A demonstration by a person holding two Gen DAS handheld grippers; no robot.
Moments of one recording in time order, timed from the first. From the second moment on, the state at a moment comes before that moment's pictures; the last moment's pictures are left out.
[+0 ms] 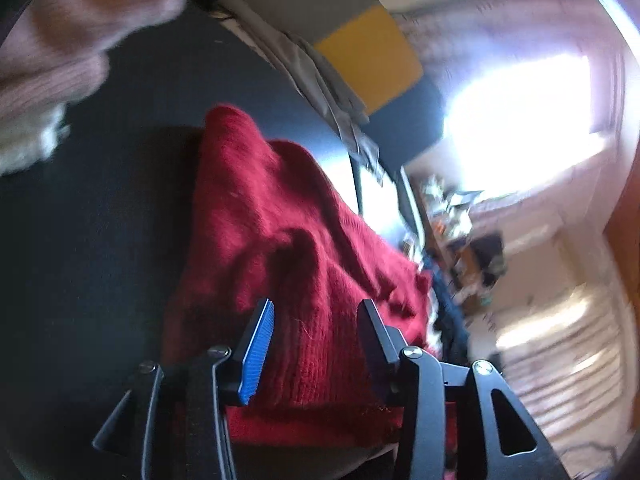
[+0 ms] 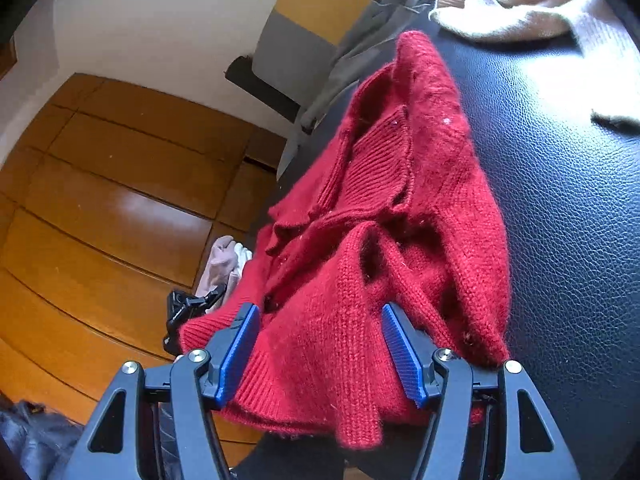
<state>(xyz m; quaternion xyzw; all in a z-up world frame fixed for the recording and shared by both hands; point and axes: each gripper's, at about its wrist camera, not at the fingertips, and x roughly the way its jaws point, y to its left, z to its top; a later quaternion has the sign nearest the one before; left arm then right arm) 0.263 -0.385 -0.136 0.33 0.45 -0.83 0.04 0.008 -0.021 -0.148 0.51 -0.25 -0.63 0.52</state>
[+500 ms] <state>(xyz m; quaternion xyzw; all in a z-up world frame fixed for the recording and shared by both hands) 0.269 -0.370 -0.107 0.28 0.45 -0.84 -0.06 0.014 -0.020 -0.127 0.52 -0.22 -0.66 0.50</state>
